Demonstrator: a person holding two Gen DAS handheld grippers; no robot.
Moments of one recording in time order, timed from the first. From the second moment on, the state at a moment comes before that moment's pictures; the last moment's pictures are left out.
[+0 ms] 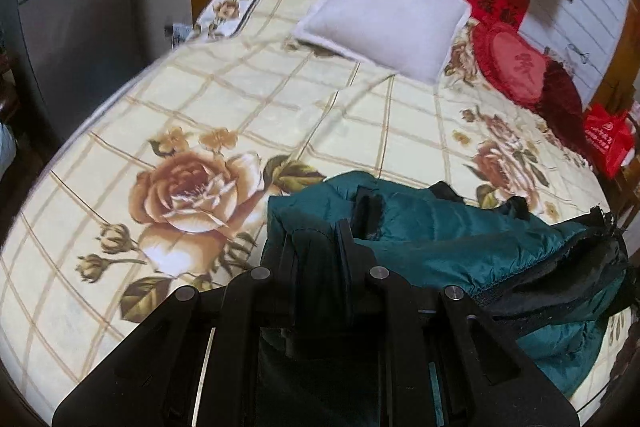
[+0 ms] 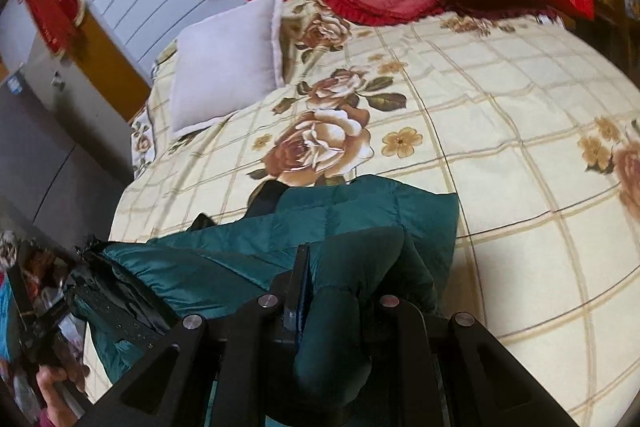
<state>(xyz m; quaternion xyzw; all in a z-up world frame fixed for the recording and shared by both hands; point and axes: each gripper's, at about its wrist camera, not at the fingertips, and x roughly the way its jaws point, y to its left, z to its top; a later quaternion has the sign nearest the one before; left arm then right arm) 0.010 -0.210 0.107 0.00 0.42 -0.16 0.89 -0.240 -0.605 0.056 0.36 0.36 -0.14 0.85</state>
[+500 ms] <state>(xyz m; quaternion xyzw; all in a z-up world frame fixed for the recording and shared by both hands) 0.034 -0.220 0.077 -0.03 0.46 -0.16 0.88 -0.271 -0.599 0.107 0.35 0.27 -0.15 0.89</state>
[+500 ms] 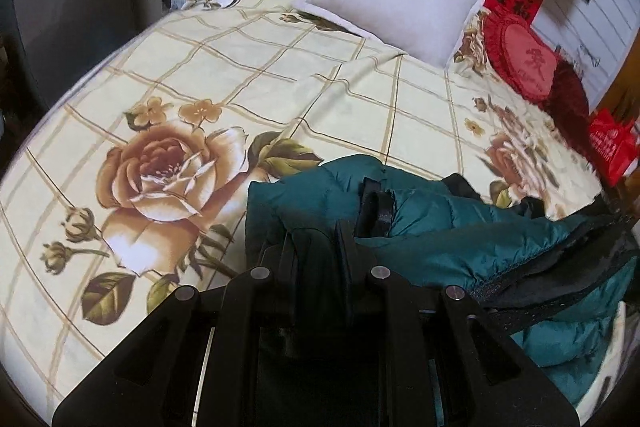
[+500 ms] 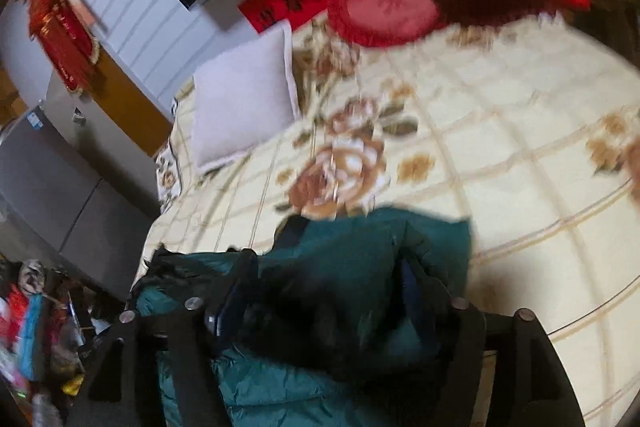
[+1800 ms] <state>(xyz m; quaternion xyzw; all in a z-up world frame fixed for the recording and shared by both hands) 0.028 -0.240 0.083 -0.04 0.44 -0.17 0.88 -0.159 -0.546 0.067 0.16 0.39 -0.17 0.89</state>
